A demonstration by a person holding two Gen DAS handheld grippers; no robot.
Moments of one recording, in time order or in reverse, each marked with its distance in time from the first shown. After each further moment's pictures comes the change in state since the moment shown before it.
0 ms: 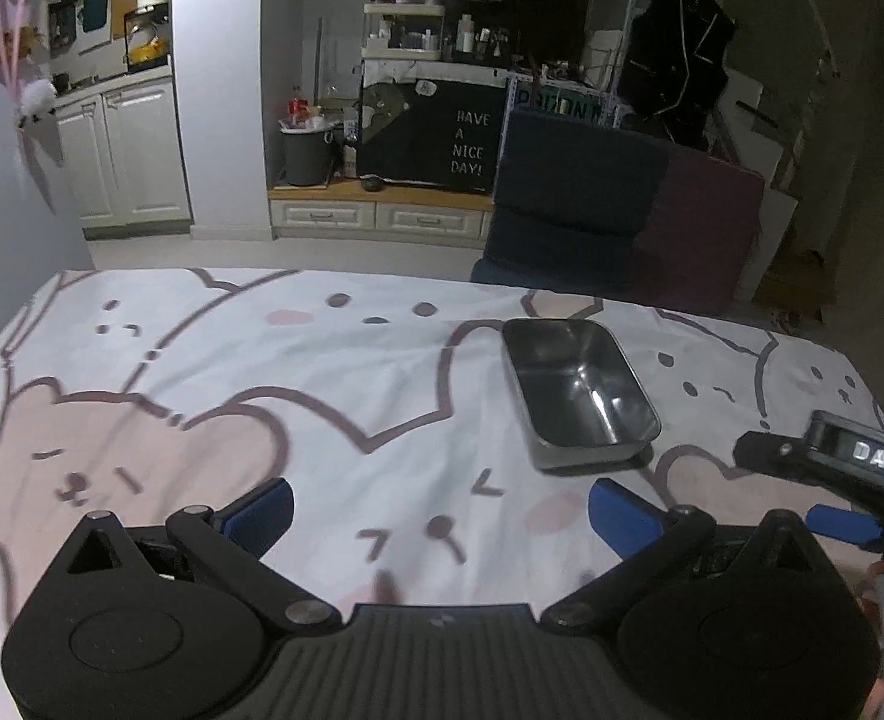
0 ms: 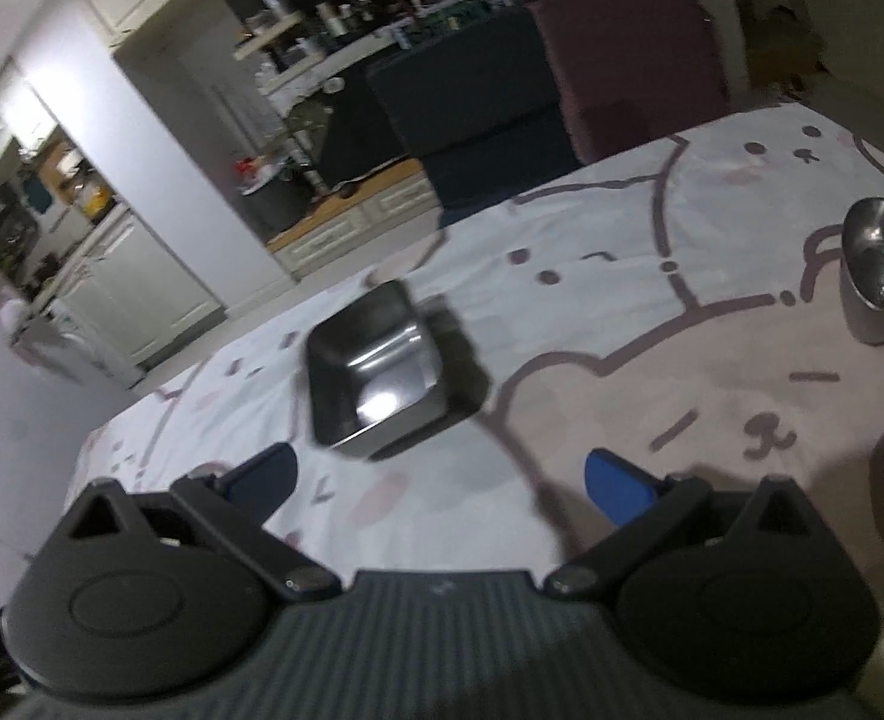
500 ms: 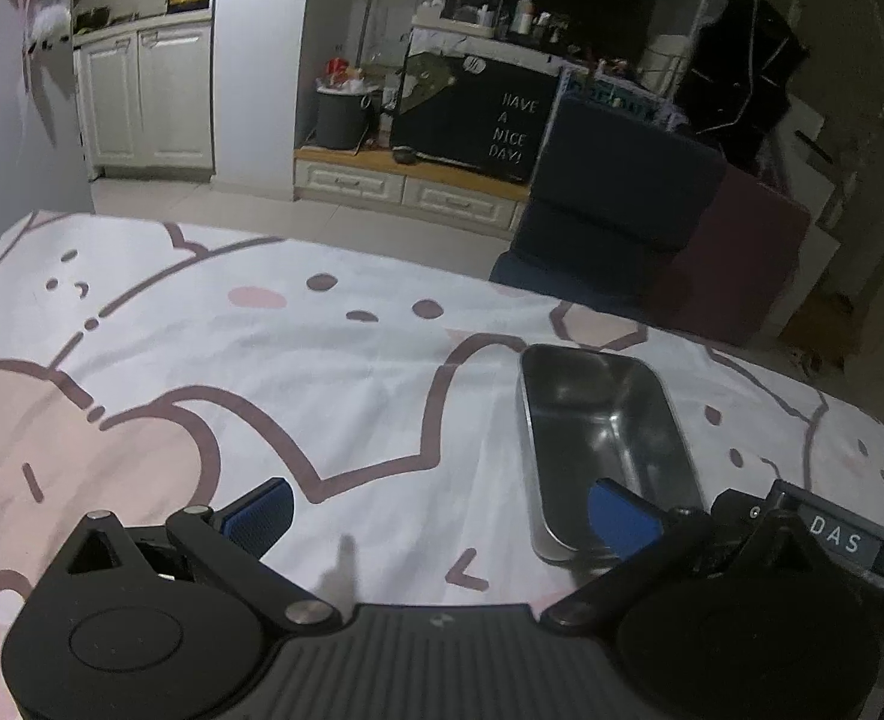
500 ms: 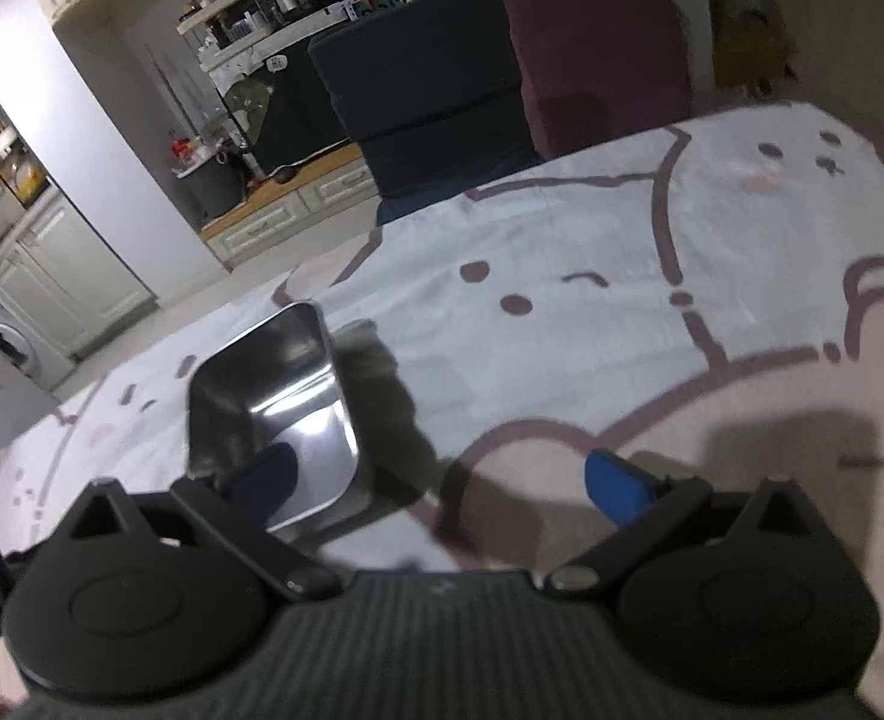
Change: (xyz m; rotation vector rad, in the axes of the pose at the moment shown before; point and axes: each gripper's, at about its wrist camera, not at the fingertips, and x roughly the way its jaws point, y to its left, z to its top) left arm 0.087 -0.003 0.027 -0.146 0.040 0.020; right arm 0.086 -0.002 0.032 -0.030 0.023 -0.133
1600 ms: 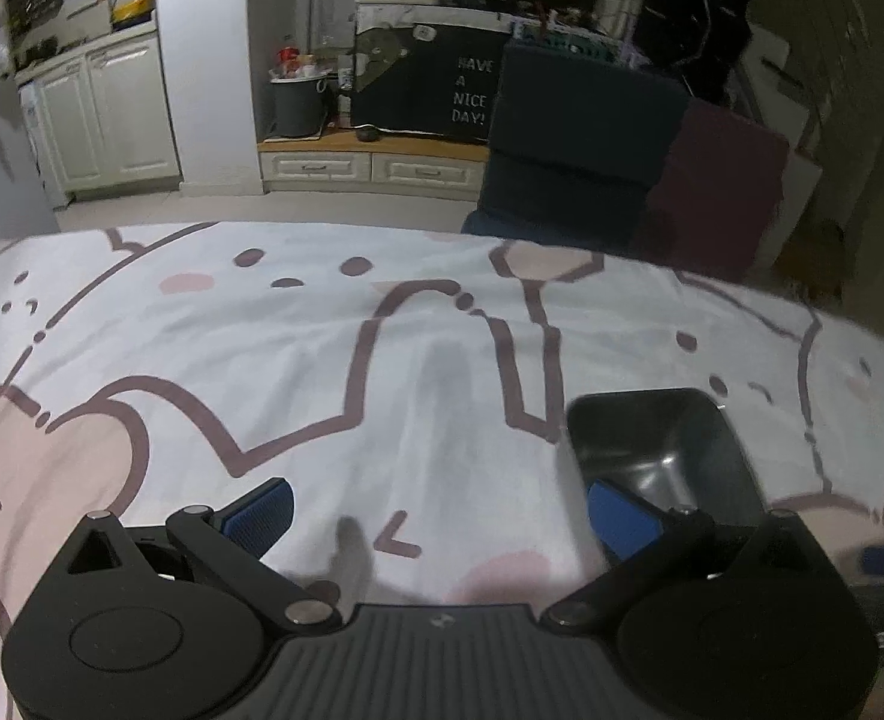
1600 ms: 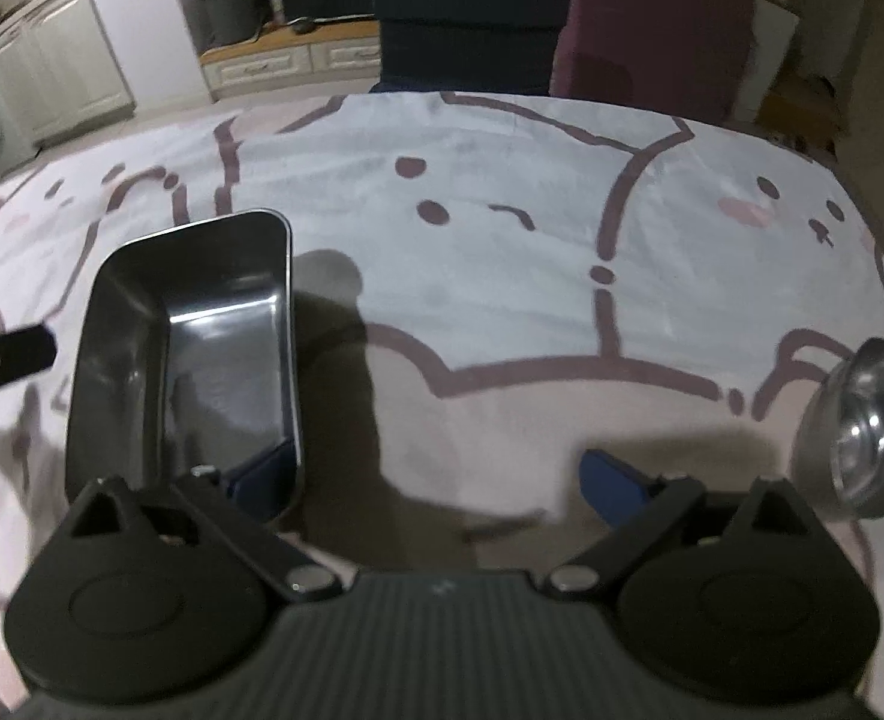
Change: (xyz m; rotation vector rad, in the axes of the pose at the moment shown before) left arm 0.021 -0.051 -0.021 0.150 0.052 0.021; right arm 0.006 -0.031 0.000 -0.372 0.212 -0.147
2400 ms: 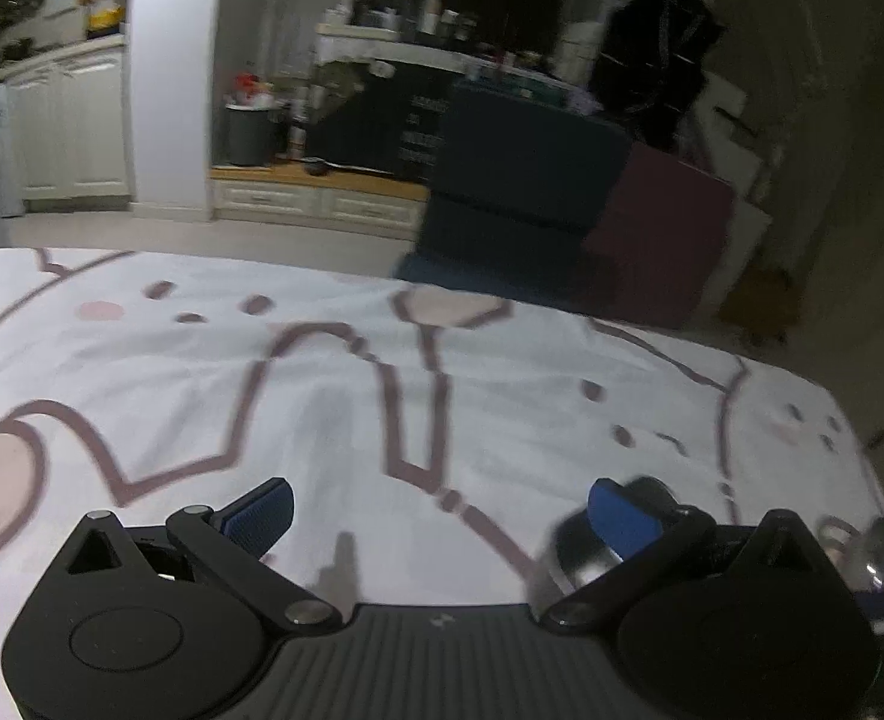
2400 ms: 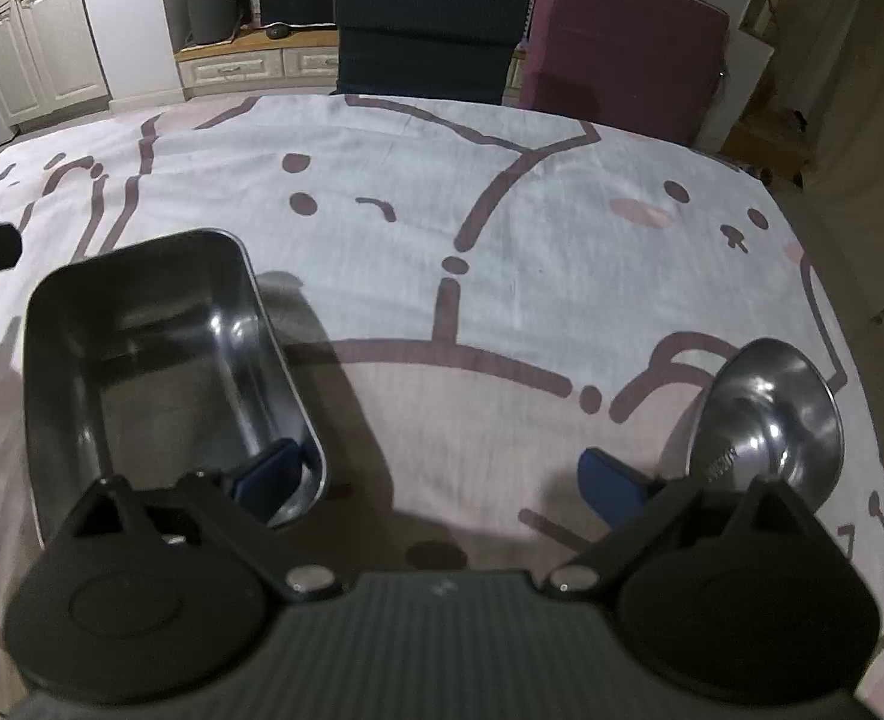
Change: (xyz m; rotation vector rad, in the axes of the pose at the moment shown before) left arm 0.002 -0.032 0.006 -0.045 -0.085 -0.158; right arm 0.000 -0.059 -0.012 -0.039 -0.041 -0.081
